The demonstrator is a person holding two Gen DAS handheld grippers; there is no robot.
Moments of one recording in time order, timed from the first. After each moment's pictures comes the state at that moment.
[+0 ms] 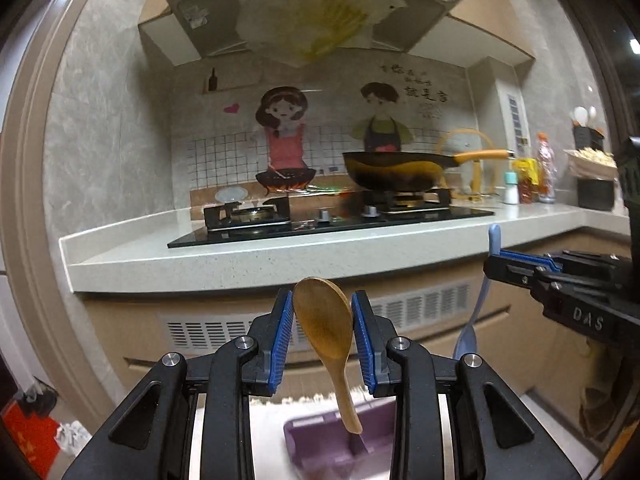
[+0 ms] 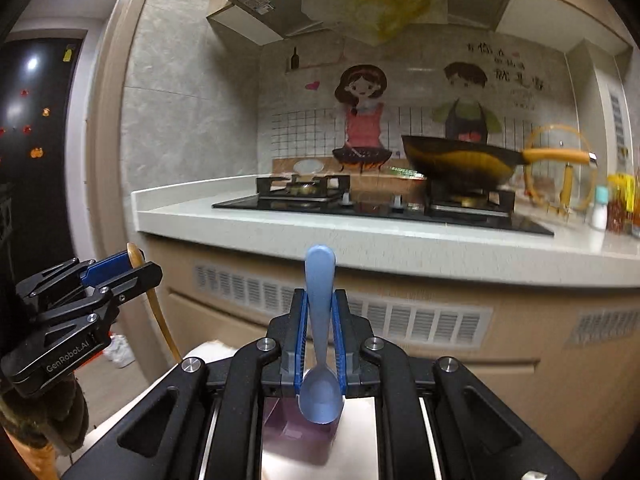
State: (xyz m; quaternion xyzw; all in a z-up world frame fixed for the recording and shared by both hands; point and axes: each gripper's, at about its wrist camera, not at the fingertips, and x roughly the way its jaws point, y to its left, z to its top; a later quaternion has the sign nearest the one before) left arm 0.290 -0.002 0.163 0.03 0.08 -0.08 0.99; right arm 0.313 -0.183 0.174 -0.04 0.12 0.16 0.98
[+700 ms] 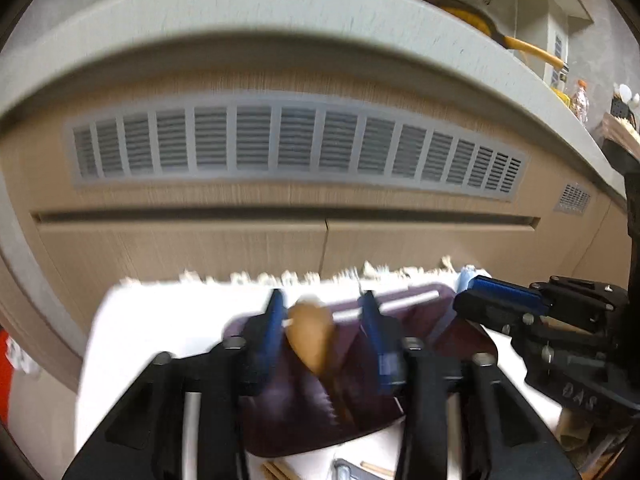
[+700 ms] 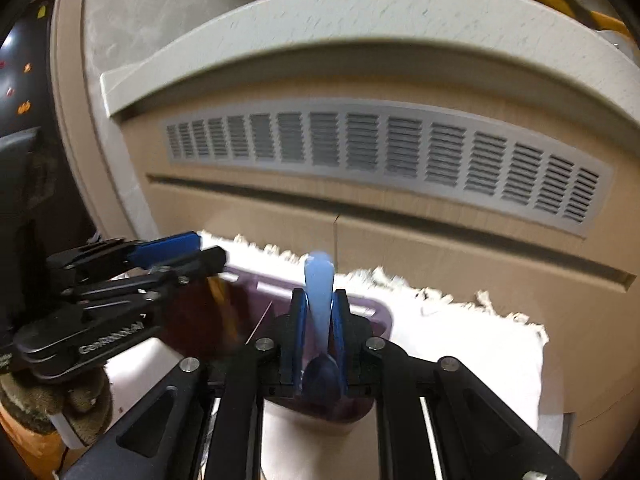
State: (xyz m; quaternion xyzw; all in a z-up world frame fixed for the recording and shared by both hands) left arm 0.417 0.005 -0.012 -0.04 0.31 -0.13 0.94; right arm 0.410 -0.159 0.010 -0.06 0.32 0.20 0.93
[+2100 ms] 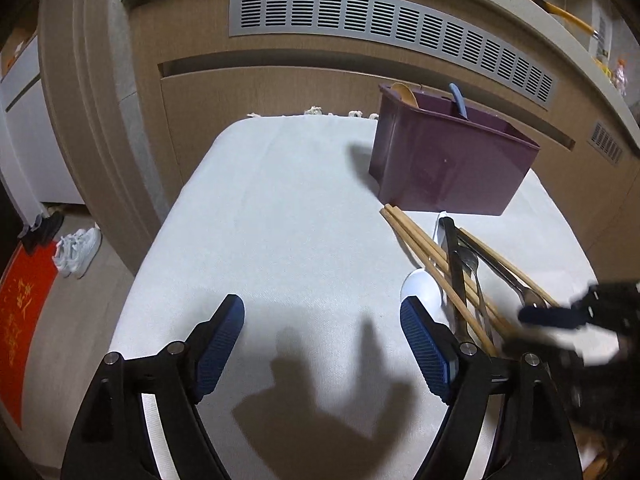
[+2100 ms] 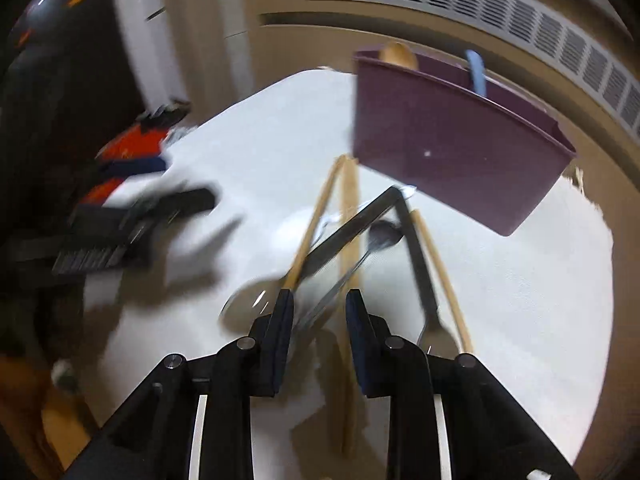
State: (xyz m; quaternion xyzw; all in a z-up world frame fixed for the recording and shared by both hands) left arm 0.238 0.093 -0.095 -0.05 0.39 -0.02 0.92; right arm 0.237 -0.087 -0.090 -0.18 0.44 0.29 0.83
